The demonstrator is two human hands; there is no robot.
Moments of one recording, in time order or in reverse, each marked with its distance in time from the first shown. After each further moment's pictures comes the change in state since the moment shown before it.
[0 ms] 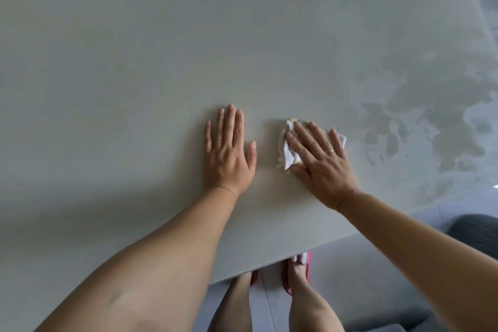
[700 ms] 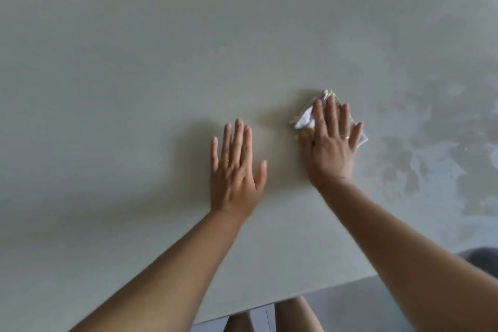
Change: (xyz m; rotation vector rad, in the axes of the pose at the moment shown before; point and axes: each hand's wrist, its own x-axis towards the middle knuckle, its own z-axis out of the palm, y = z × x) left_hand 0.017 -0.003 -0.011 0.012 0.059 -0.021; right_hand 0.100 -0.005 -0.009 0.151 0.085 0.475
